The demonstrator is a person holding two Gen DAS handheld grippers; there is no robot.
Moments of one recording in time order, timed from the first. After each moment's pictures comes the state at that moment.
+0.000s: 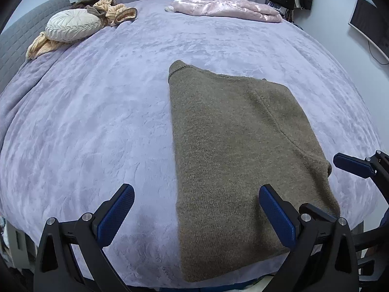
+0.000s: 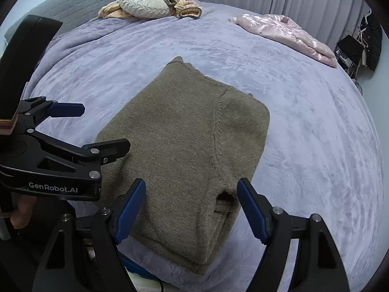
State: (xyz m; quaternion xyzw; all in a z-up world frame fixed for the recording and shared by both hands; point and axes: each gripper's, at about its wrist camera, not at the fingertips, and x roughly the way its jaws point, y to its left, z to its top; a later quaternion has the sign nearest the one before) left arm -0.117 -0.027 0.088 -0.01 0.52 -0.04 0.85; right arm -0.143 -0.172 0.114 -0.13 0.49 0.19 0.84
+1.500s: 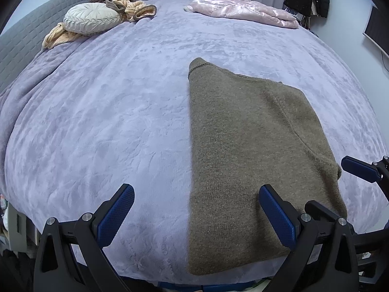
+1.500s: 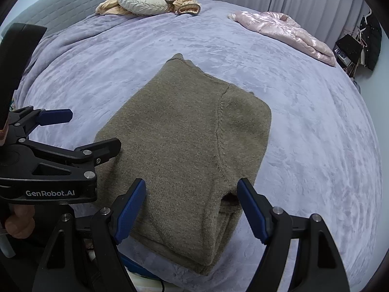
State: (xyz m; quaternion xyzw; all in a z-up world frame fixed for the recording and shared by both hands) left arm -0.126 -0.017 0.087 -0.02 0.51 0.01 0.86; right arm -0.143 -0.165 0.113 -0.13 0.49 0.18 0.84
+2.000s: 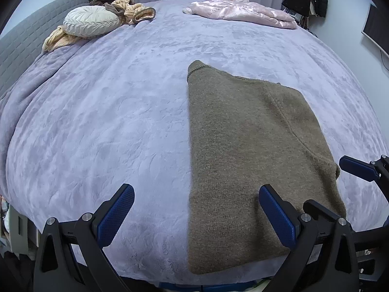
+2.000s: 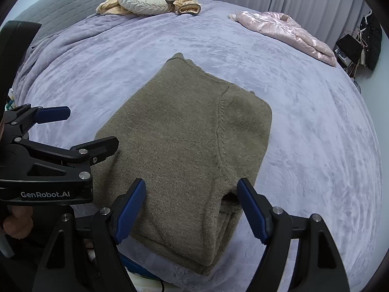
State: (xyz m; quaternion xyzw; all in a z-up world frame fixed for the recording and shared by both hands) left arm -0.129 -0.019 0.091 -0.01 0.51 0.01 0.86; right arm -0.143 -0.164 0.113 -0.13 0.49 0.18 0.84
